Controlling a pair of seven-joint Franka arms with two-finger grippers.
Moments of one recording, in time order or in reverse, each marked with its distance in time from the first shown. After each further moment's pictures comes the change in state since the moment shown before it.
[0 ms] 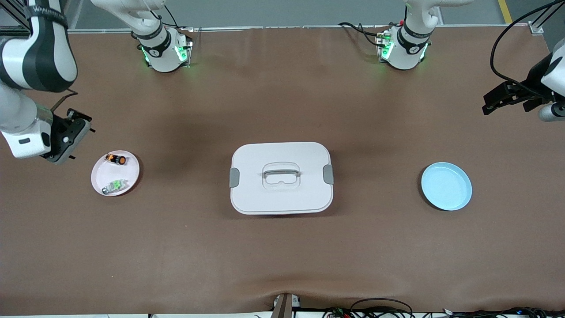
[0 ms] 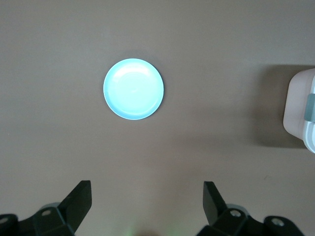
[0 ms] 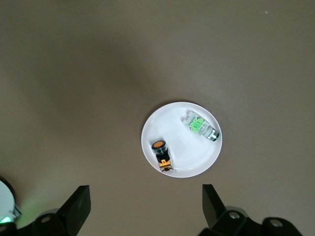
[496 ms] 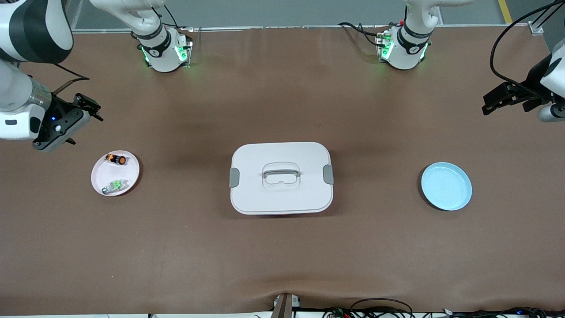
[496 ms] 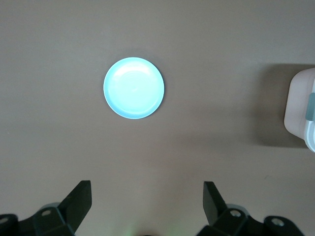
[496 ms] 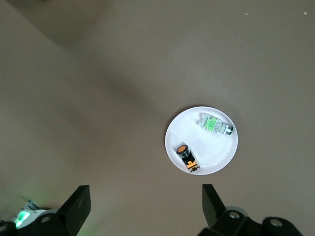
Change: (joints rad) left arm 0.000 0.000 0.001 -0.004 0.000 0.000 0.000; right arm 0.051 -0.044 0.002 0.079 0.045 -0.128 0.297
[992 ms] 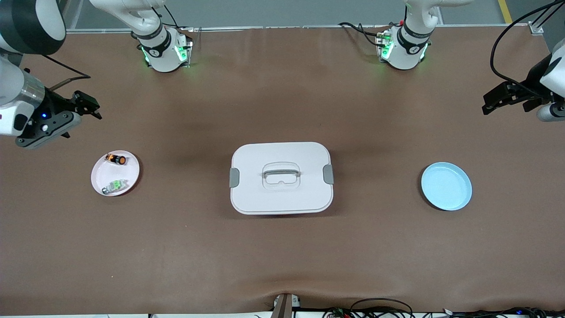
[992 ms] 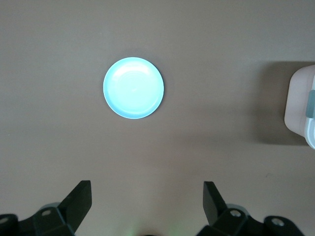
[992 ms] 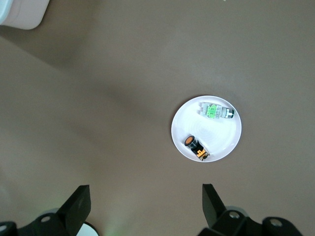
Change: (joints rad) left arm 0.000 0.000 0.000 0.001 0.000 -0.004 0.015; right arm 0.000 0.001 0.000 0.068 0.014 -0.073 0.175
